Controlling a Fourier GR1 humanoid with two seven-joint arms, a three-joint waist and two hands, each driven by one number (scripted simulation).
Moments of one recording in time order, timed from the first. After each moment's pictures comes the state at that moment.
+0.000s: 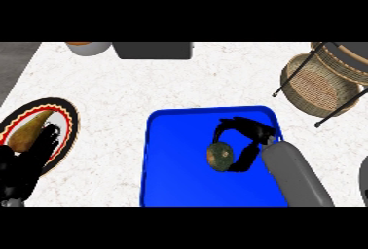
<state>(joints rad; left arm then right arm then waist) 0.06 0.30 0.20 -1.39 0.04 -0.12 0.15 -0.48 -0.13 0.16 -0.95 0.53 0.62 -0.19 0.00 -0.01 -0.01</state>
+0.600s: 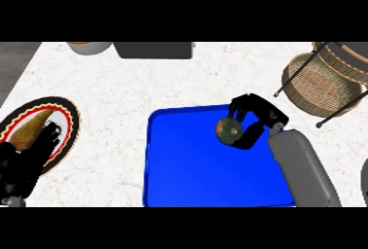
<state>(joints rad) 0.04 0.29 0.21 -1.40 0.02 -0.13 0.17 -0.52 -0.11 0.01 -1.04 0.57 0.40 0.11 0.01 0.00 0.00</state>
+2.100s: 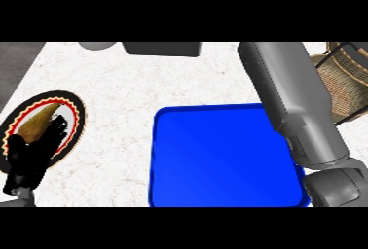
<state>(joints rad) -0.01 0.28 0.19 -1.37 0.00 -0.13 0.16 -1.27 -0.09 -0.12 -0.75 1.55 -0.24 1.14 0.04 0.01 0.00</state>
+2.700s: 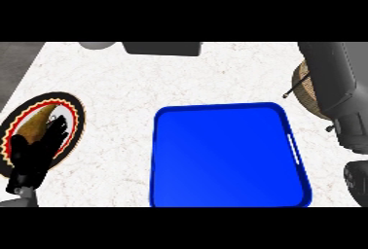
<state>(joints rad) -0.02 0.27 0.19 -1.34 -0.01 -0.13 0.14 -1.30 -0.28 -0.33 -0.60 1.44 -0.51 0.94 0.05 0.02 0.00</state>
